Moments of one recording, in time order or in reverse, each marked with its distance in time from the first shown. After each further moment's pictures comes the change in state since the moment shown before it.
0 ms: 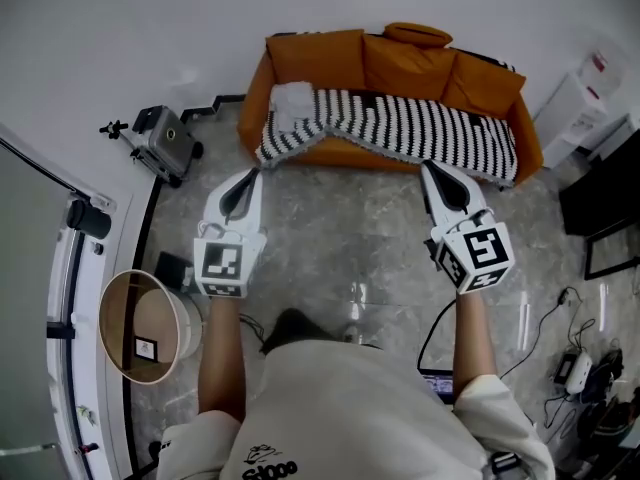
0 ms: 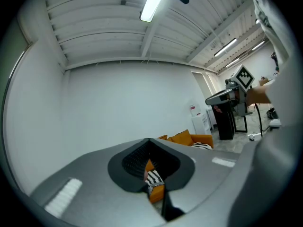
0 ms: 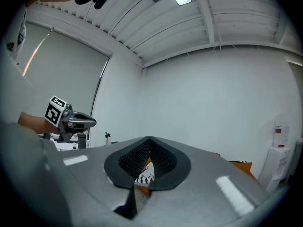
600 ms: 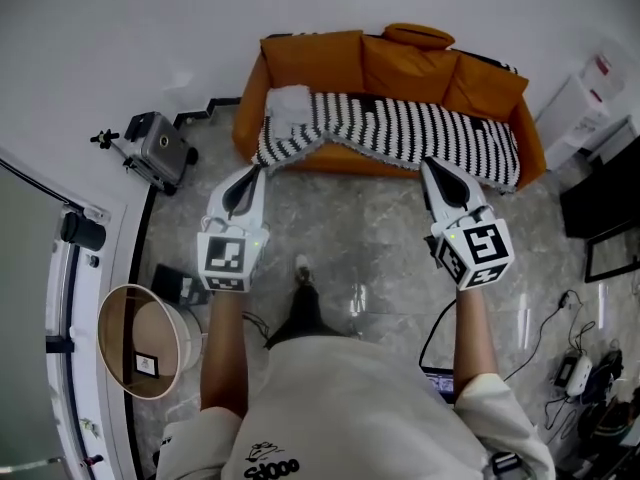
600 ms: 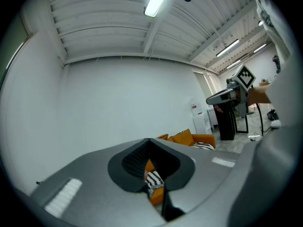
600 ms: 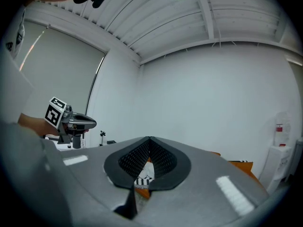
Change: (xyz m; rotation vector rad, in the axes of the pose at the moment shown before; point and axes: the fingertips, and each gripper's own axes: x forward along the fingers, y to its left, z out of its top) left arm 0.072 0.031 -0.031 -0.023 0.004 -0.015; right arm 0.069 -0.029 -0.016 0.005 0.019 -0.018
